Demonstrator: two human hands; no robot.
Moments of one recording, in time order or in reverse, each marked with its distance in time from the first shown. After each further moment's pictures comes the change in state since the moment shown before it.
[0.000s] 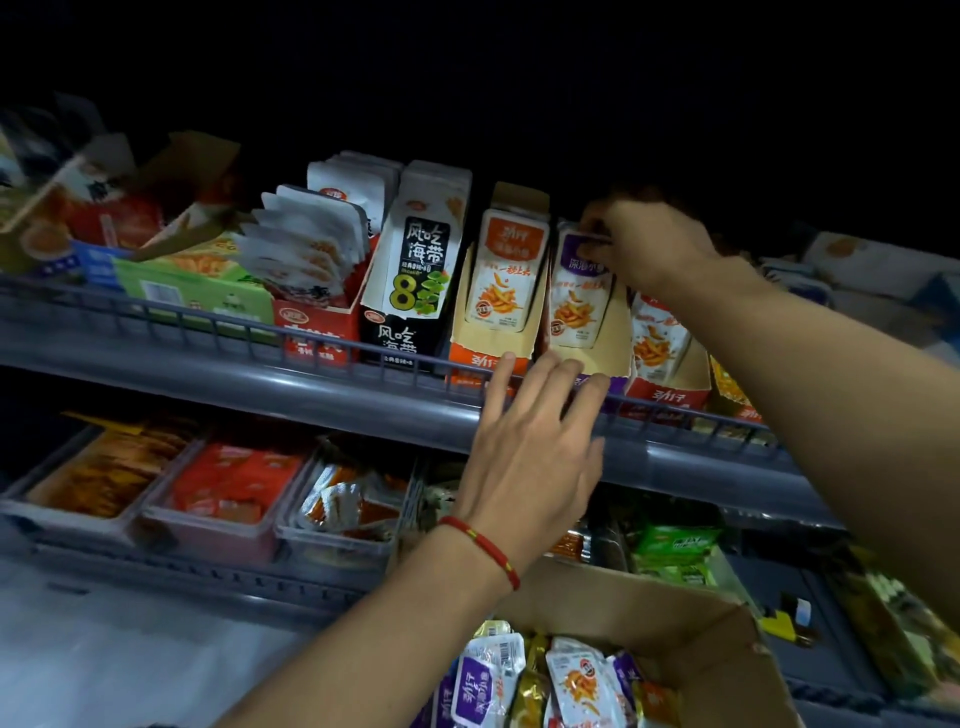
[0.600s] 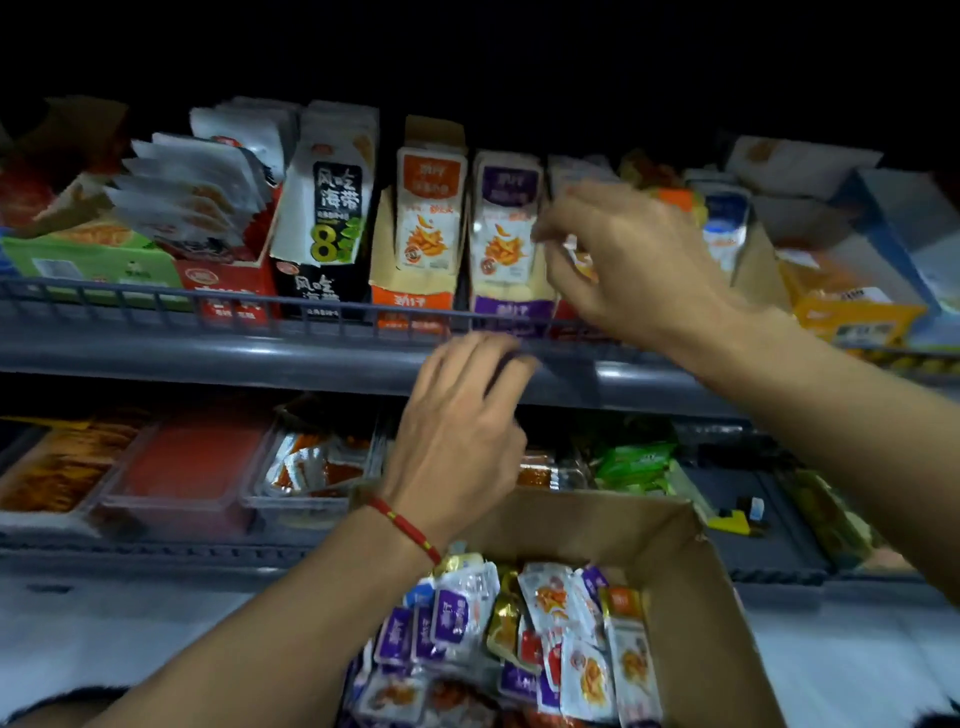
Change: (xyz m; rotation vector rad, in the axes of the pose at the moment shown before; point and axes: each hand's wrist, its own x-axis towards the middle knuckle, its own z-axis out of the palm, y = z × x) left_hand -0.031 0.011 -0.001 -0.038 0.061 0.127; right_hand -0.132 0.009 -0.018 0.067 0.347 -0.297
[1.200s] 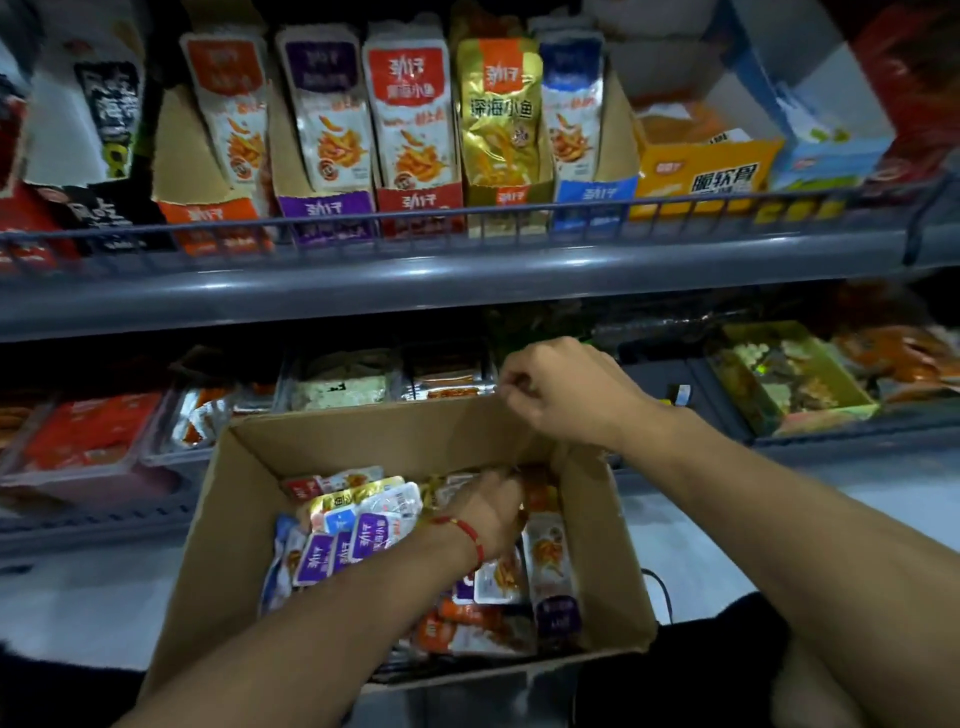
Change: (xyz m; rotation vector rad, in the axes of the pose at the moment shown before) left_hand -0.103 0.102 0.190 -0.189 -1.001 -0.211; right_hand -0.202 0.019 0.046 0.332 -0.611 0.366
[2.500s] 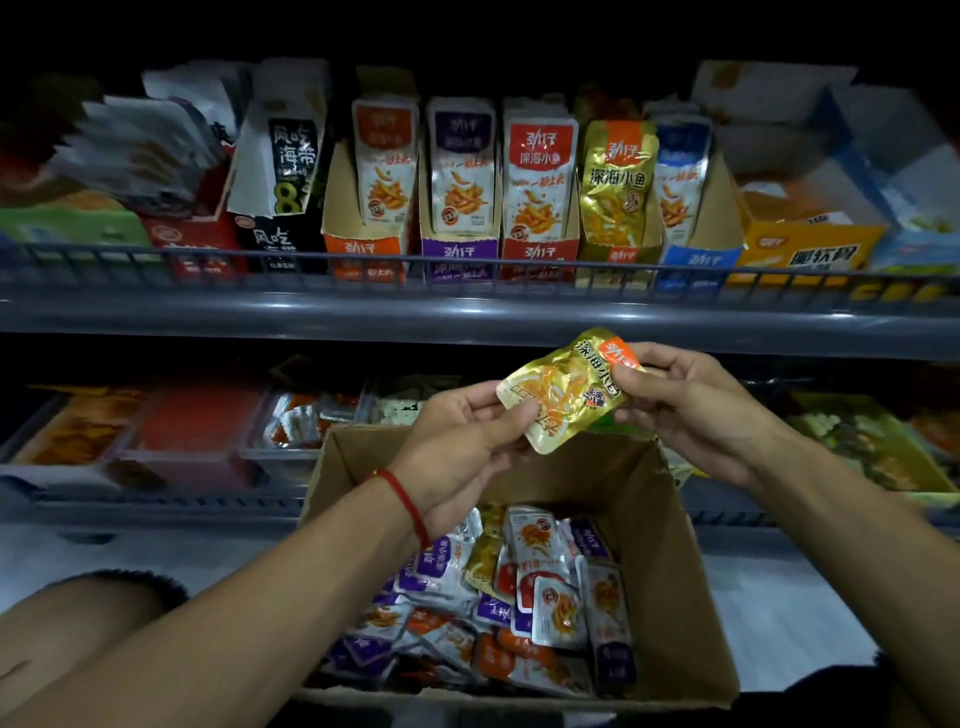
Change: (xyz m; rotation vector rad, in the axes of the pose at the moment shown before) left_hand -0.100 -0.007 -0.160 -1.667 0.328 -0.093; right_hand -0.004 -0.003 -0.034 1.493 0.001 0.332
